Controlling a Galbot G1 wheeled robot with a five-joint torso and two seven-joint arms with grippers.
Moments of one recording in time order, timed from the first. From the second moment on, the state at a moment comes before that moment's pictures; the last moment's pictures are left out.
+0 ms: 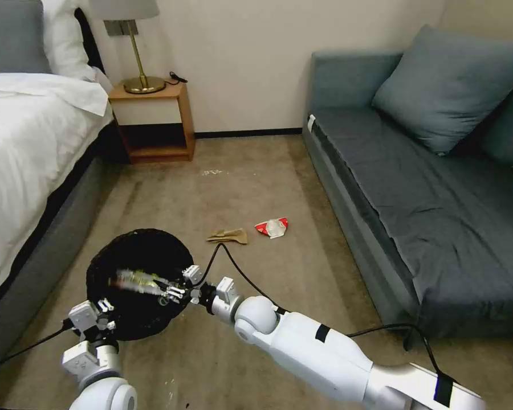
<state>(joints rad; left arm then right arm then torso) 1.63 -1.43 -0.72 -1.97 -0.33 -0.09 -0.41 -0.64 1.39 -0.61 1.33 0.55 0.13 -0.10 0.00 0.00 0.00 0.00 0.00</state>
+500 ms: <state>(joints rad) 1.64 -1.40 -0.74 -1.97 -0.35 -0.09 -0.50 -0.81 1.23 -0.43 1.55 0.72 0.15 0.00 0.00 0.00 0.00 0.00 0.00</state>
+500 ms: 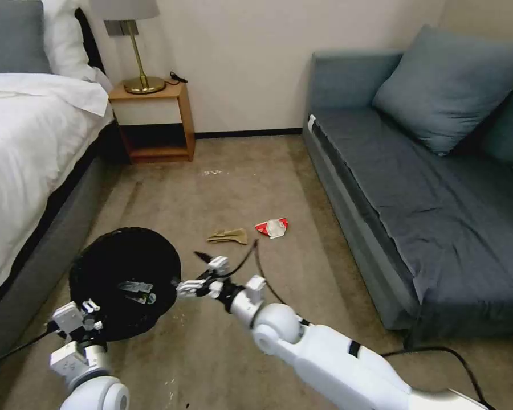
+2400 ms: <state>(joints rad) 1.64 -1.38 -0.76 -1.87 -0.29 -0.16 -0.52 -0.88 1.22 -0.17 1.25 0.53 0.15 0.08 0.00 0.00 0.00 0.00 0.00</state>
